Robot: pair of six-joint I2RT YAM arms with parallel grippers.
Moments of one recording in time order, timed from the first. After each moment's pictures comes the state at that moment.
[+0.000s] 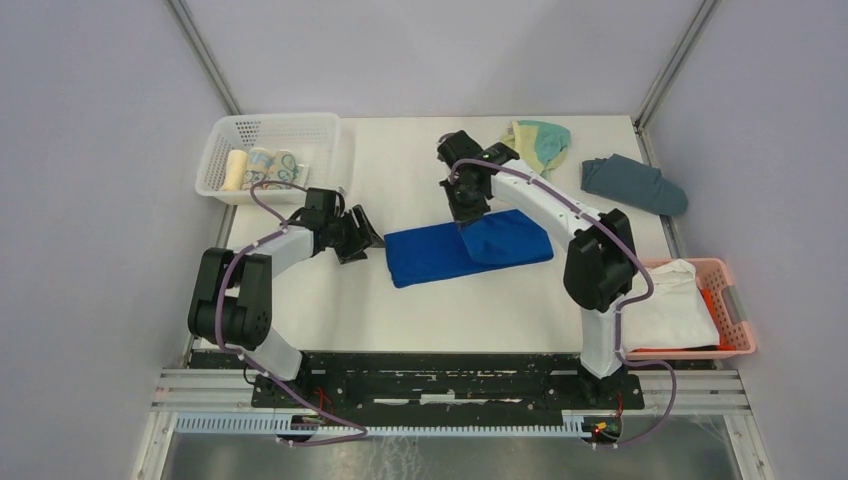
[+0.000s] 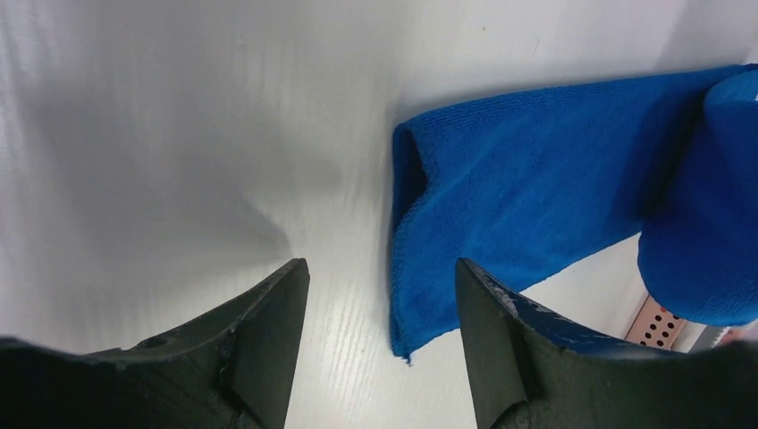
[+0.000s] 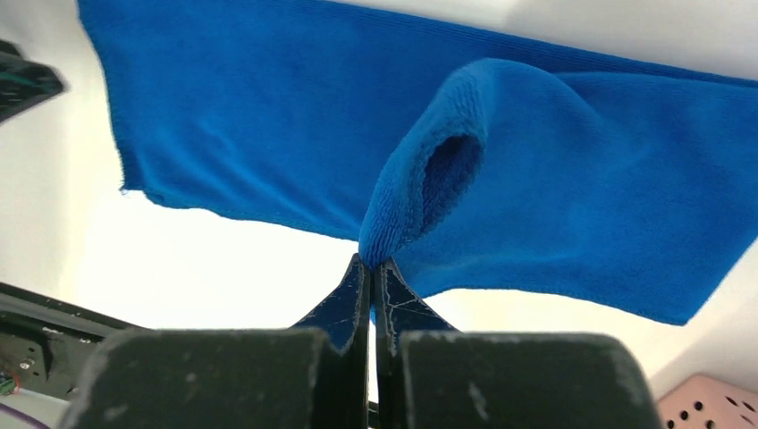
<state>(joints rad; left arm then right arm) -0.16 1.59 0.82 -0.20 0.35 -0.60 0.61 1.97 1.78 -1.00 0.03 0.30</state>
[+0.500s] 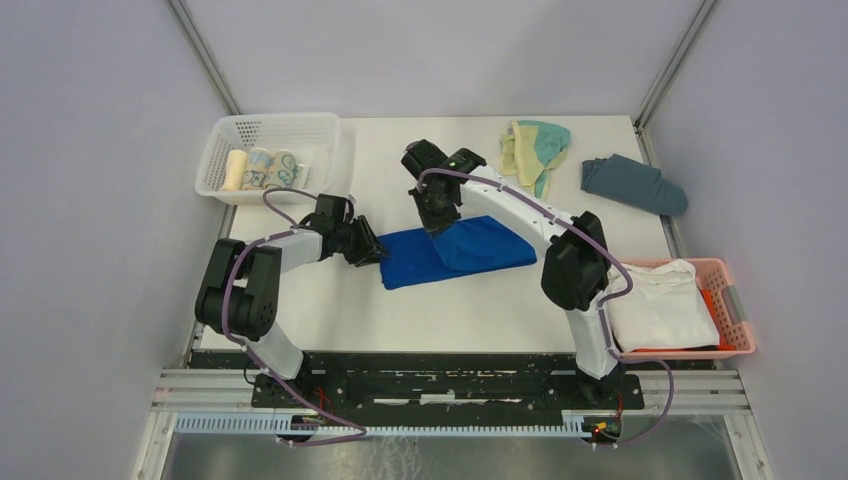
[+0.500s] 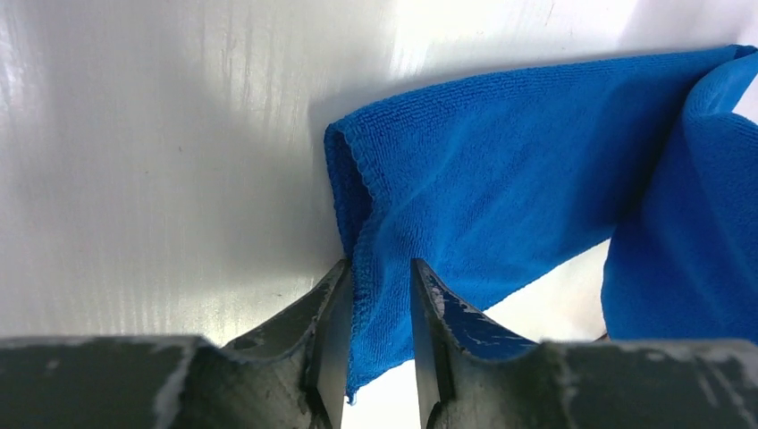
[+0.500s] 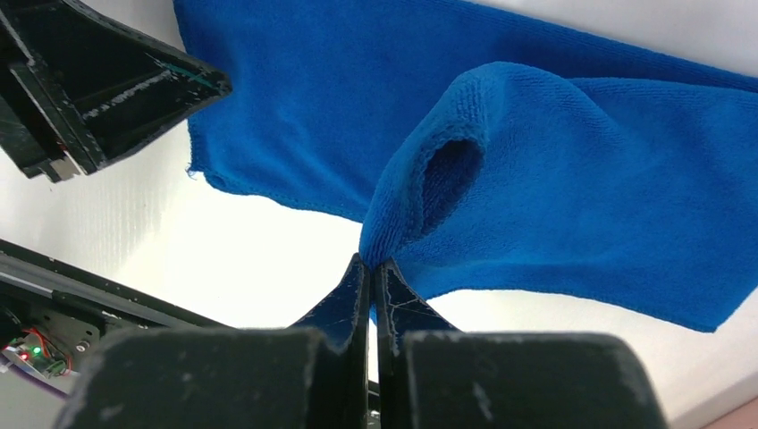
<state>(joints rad) -0.21 1.66 0.79 -0.11 0.39 -0.66 0.77 2.08 1.97 -1.08 0.04 0.38</state>
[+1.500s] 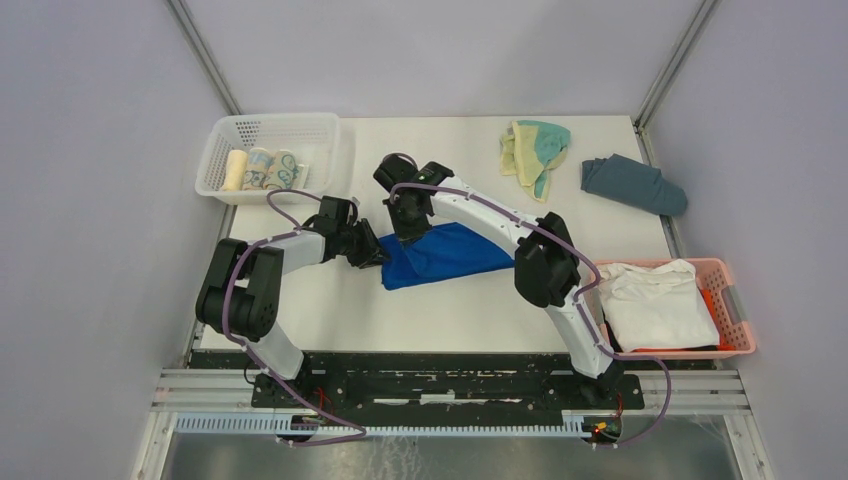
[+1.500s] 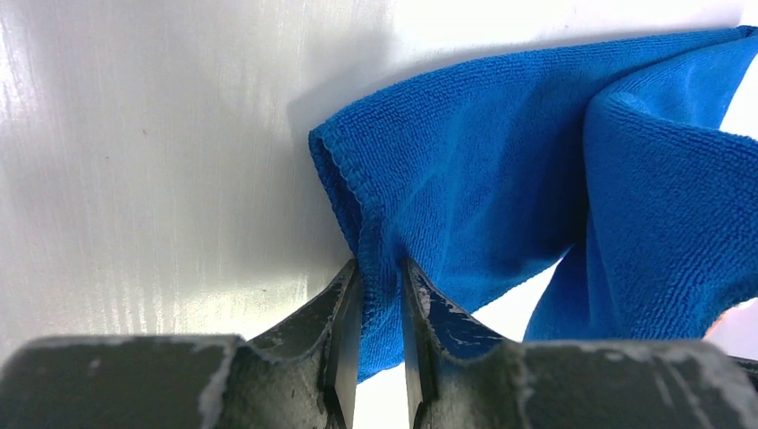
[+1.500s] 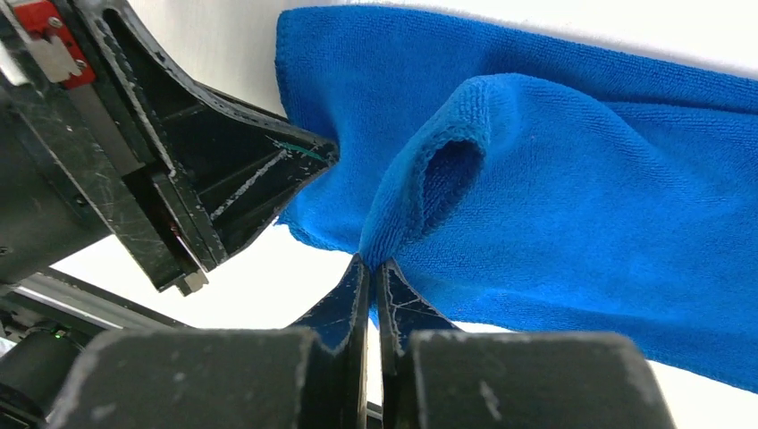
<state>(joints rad) -0.24 1.66 0.78 -0.10 0.39 -0.67 0.86 2.26 2.11 -1.03 0.01 0.51</state>
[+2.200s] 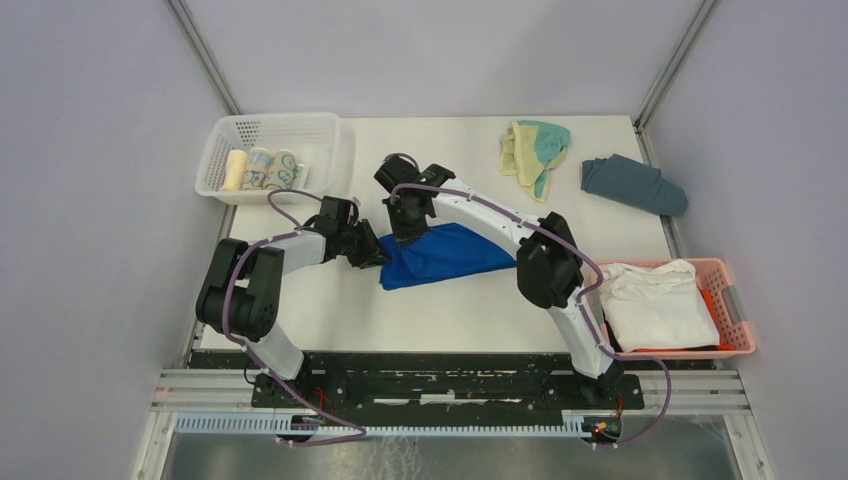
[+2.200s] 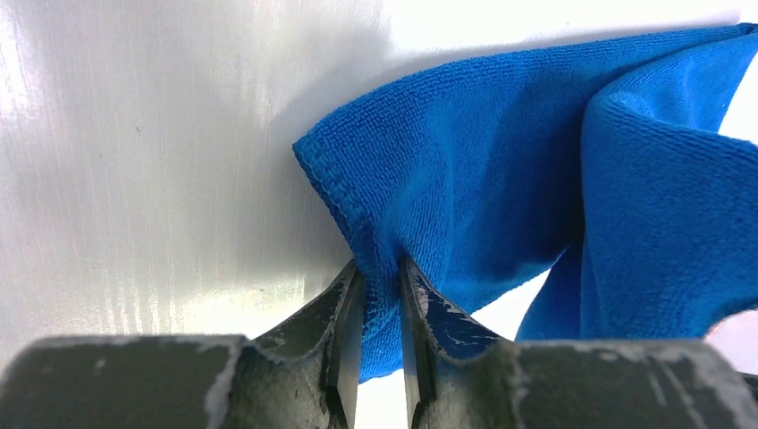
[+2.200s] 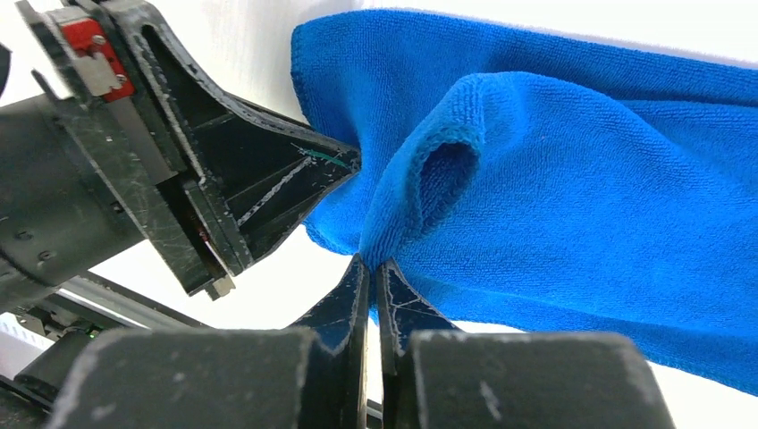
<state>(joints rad) -0.24 1.66 0.78 -0.10 0.38 -0.67 0.86 2.24 2.06 -0.96 -0.02 0.56</state>
